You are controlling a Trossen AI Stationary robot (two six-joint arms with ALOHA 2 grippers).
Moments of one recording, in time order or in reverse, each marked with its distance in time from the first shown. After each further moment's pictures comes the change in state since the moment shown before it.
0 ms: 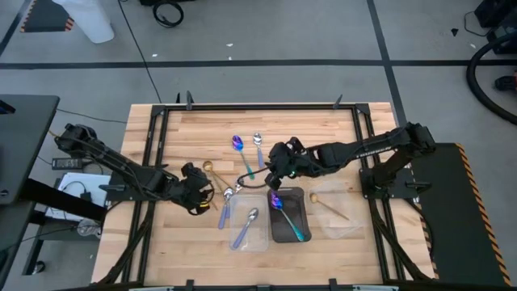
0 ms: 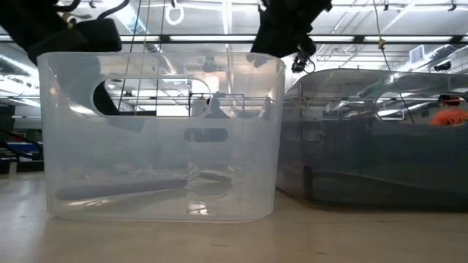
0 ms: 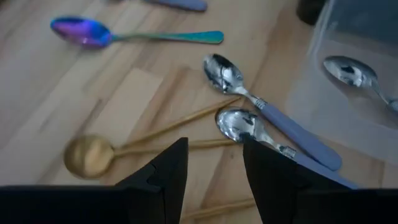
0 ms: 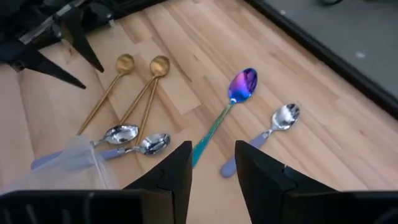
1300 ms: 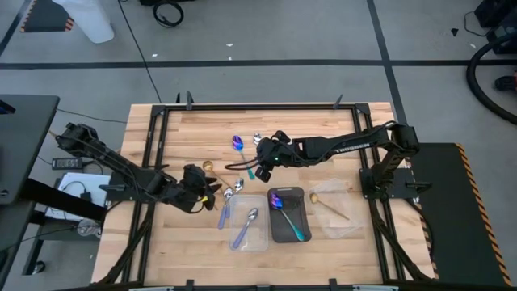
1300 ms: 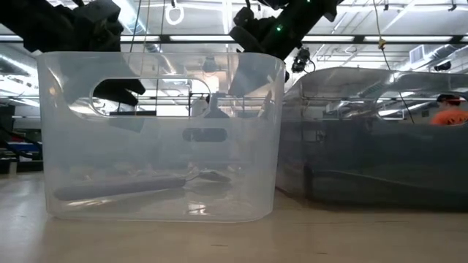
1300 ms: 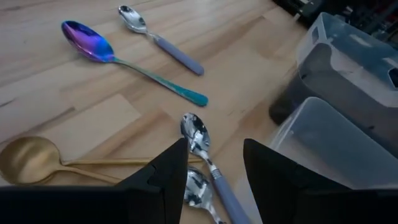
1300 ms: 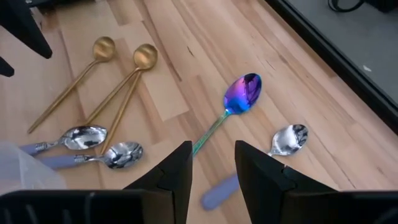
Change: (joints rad) left arm -0.030 0.000 -0.032 0.238 -0.167 -0.338; right arm -0.132 0.146 0.000 0.169 -0.127 -0.223
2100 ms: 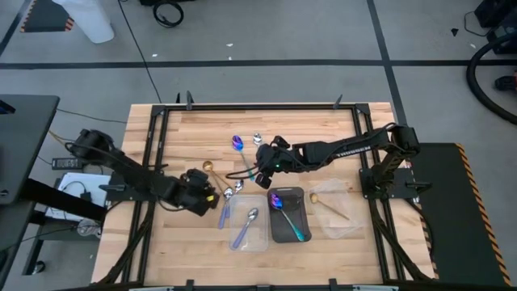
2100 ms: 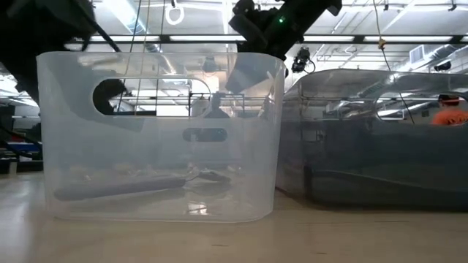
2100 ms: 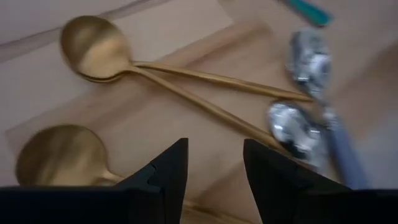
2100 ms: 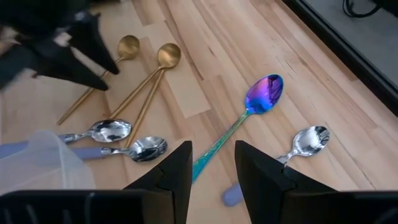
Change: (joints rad) left arm 0.053 0.266 0.000 -0.165 0.139 -0.313; right arm 0.054 0.000 0.000 0.008 -0.001 0.010
